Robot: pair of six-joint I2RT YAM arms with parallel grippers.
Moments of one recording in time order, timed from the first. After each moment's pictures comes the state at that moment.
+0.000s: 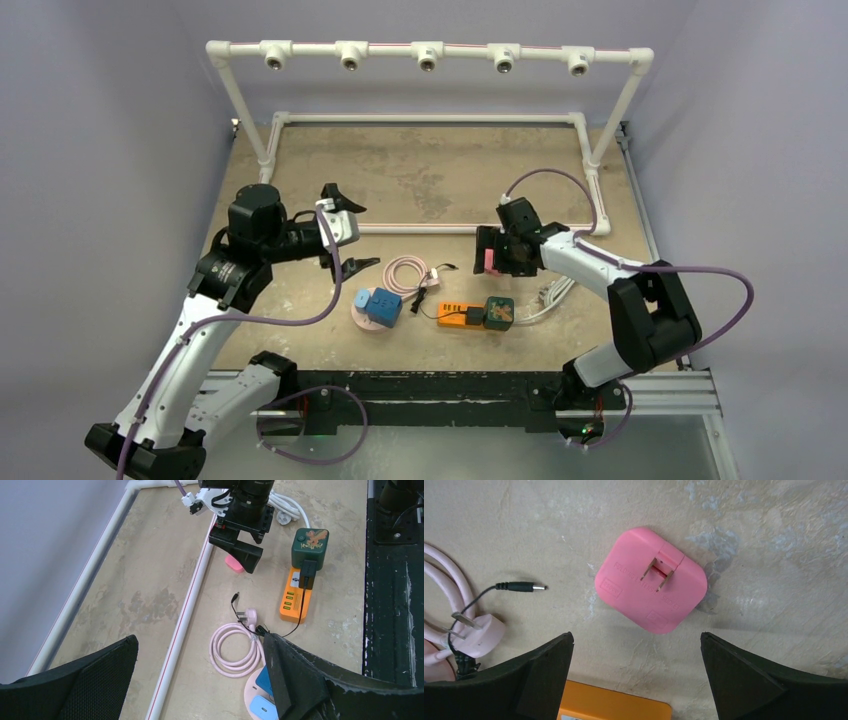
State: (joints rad) left arm -0.37 0.87 1.03 -0.53 0.78 0.59; right arm 0.44 1.50 0.86 -0.46 0.01 0.49
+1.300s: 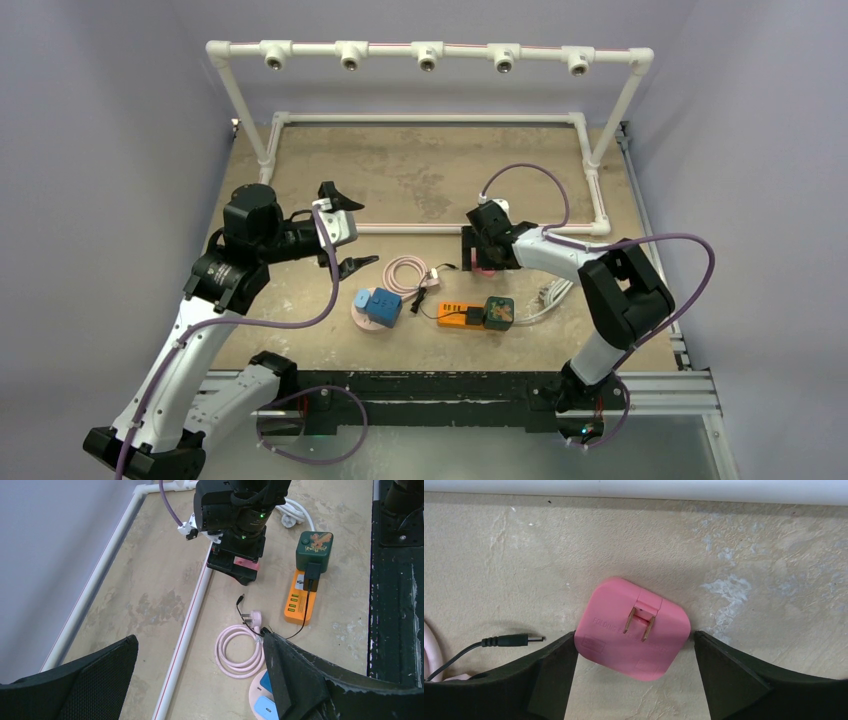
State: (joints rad) left arm -0.37 0.86 1.06 -0.54 0.77 0.59; right arm 0.58 1.66 0.93 -0.36 0.26 0.50
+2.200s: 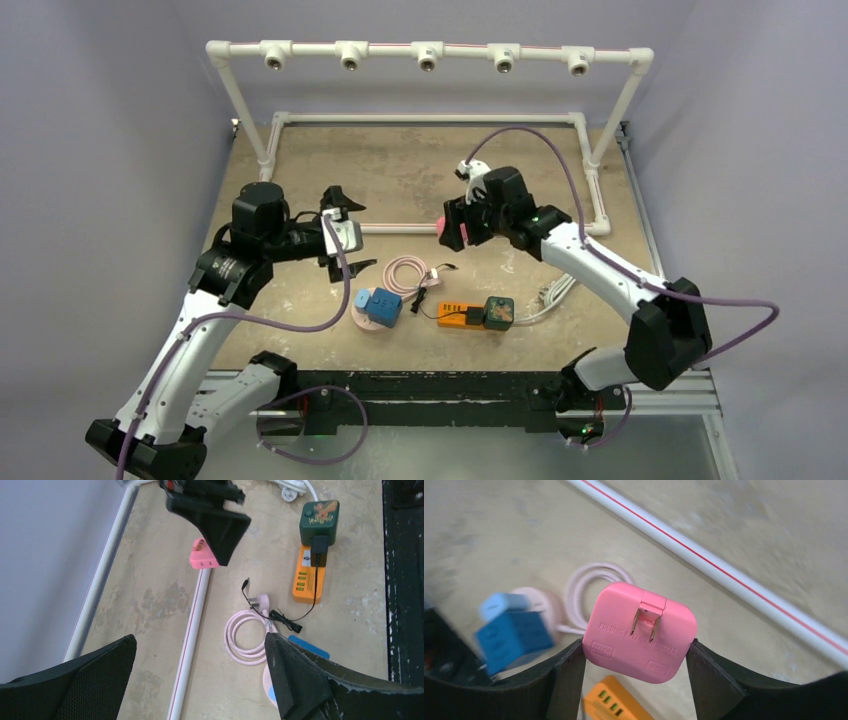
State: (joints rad) left arm -0.37 0.88 1.06 -0.59 0.77 0.73; right arm 0.58 1.44 1.05 -0.36 -0.13 0.21
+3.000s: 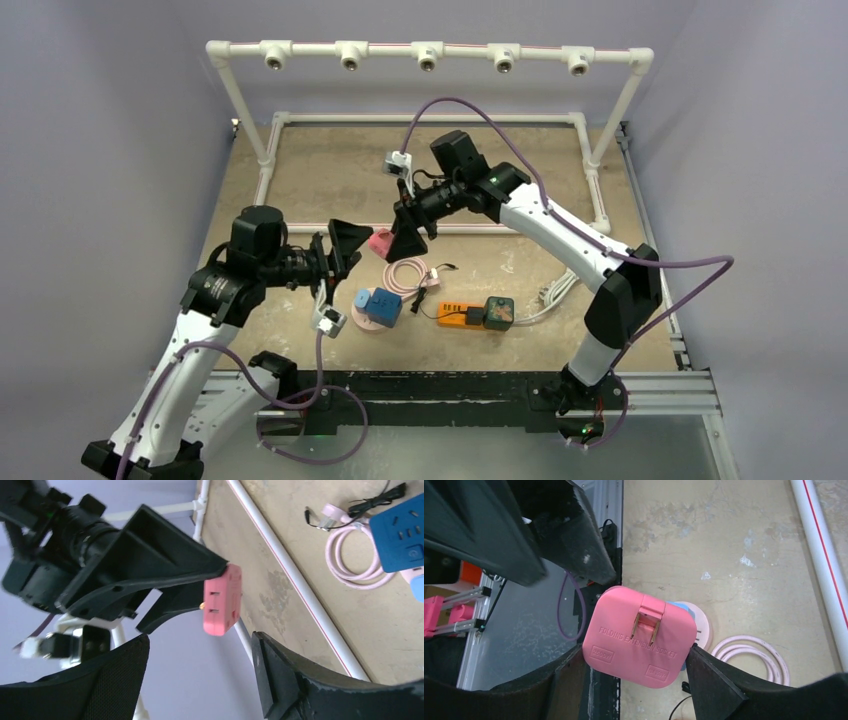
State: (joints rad) left arm -0.37 0.78 0.99 -0.79 0.81 1.95; right arm 0.71 1.70 1.60 -0.63 -0.91 -0.11
